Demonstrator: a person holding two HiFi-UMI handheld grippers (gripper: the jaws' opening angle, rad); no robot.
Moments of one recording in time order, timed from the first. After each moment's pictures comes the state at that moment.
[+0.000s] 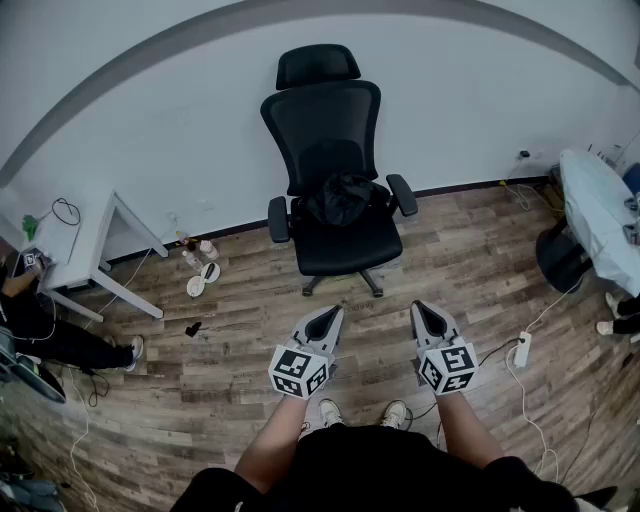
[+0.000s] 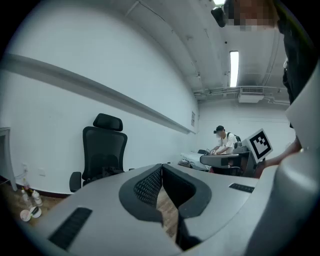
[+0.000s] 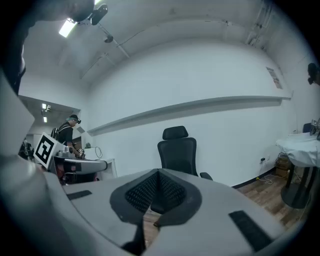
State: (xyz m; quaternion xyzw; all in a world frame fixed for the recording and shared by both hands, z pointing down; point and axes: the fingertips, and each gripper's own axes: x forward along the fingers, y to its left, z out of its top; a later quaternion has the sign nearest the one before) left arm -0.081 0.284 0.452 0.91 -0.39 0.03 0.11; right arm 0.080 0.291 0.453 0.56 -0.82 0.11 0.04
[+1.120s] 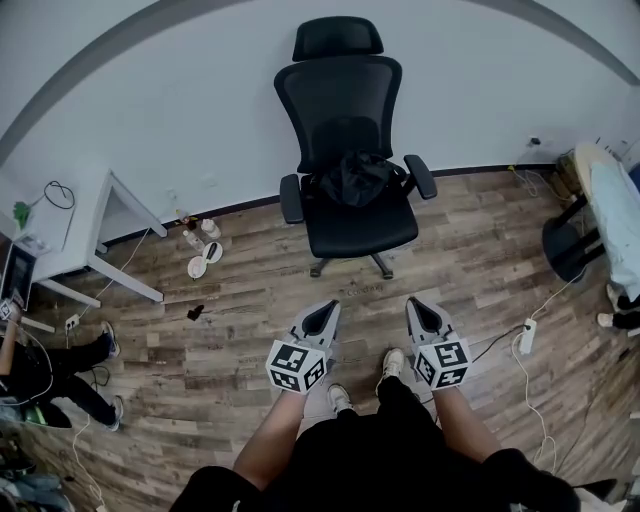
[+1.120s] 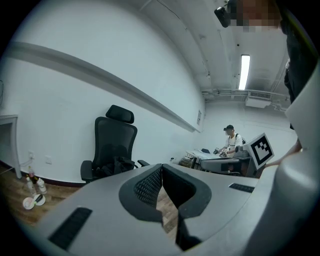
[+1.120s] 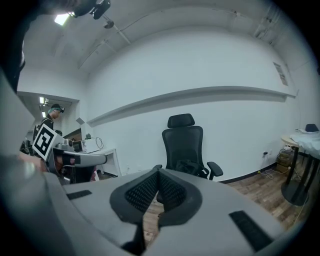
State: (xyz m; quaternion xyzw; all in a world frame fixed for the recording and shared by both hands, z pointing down) left arm -0.162 0.262 0.493 0.90 -0.40 0.04 0.16; right arm -0.003 0.269 0.502 0.55 -0.82 0.13 0.09
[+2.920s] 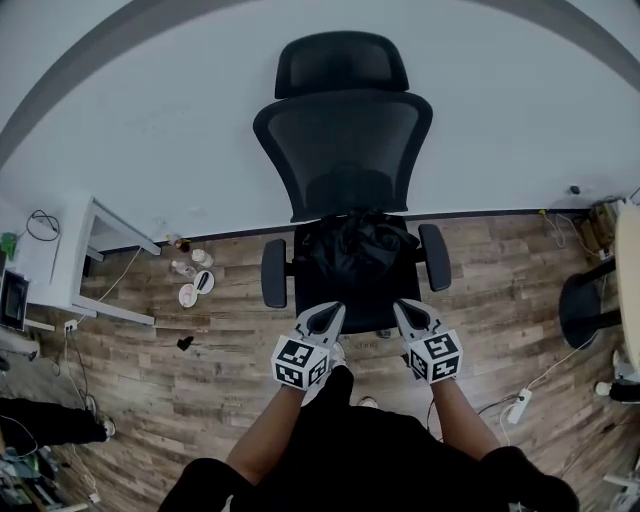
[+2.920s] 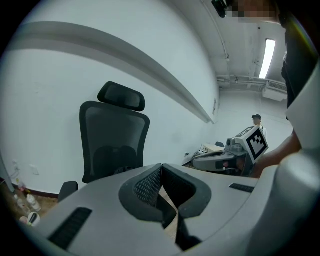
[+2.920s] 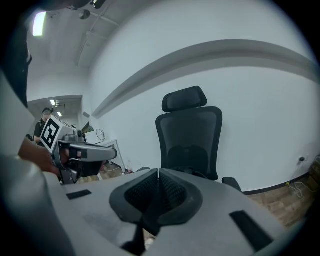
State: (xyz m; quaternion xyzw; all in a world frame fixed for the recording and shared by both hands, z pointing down) left arm -0.069 -0.095 0.537 0.88 -0.42 0.10 0.19; right arm 0.051 -0.106 0.557 0.43 -0.87 0.17 0.15
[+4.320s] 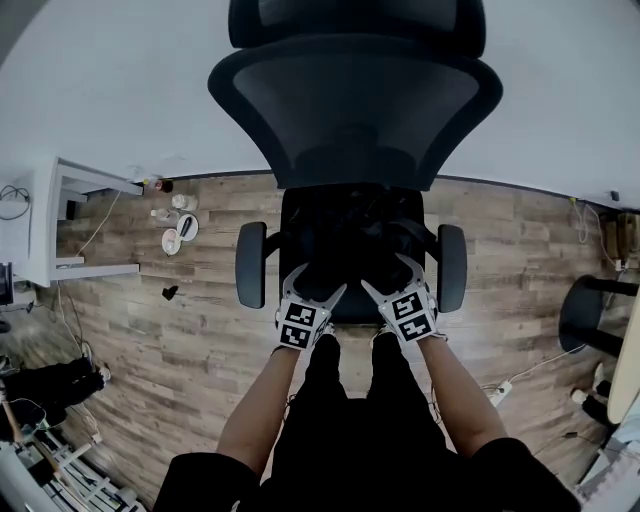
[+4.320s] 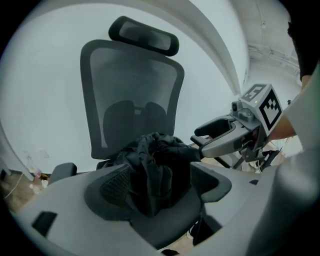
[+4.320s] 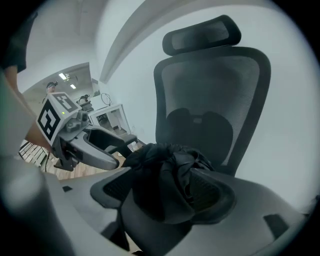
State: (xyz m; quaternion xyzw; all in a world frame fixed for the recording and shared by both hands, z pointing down) left arm -0.089 -0.249 0.733 0.79 -0.47 0.26 0.28; right arm 0.008 -0.277 0.724 0.30 -0.87 0.19 0.34
